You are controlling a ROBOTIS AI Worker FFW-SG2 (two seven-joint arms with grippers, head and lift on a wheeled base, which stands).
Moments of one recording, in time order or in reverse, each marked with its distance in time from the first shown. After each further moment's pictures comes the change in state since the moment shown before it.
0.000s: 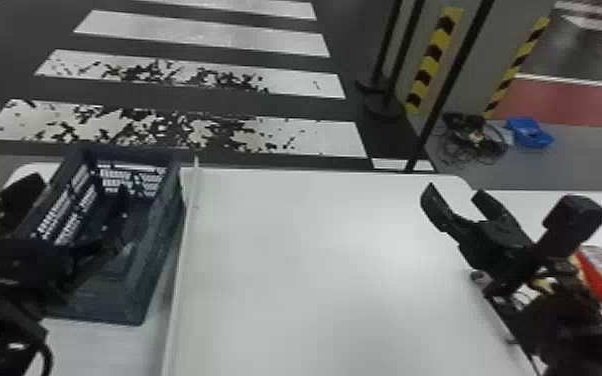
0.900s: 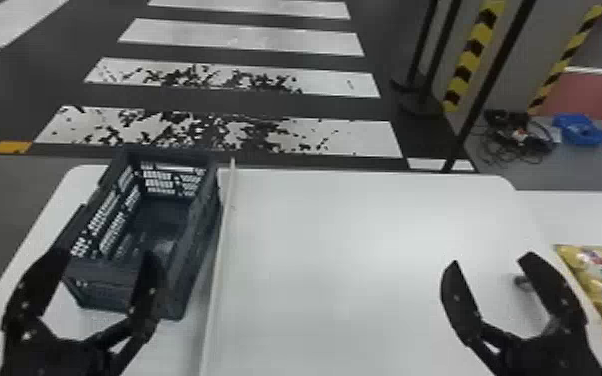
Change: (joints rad) left arm 0.296 -0.009 -0.062 -0.012 -0.061 -0.386 0.109; right arm 0.475 0.023 0.195 -0.107 0.238 -0.652 -0.066
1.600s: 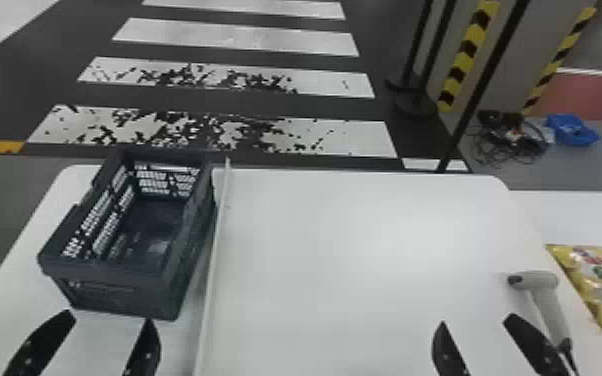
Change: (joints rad) left arm 0.129 -0.010 0.088 -0.025 0.033 0.238 -0.121; right arm 0.101 -0.003 -0.013 0.050 -0.004 0.090 -0.009
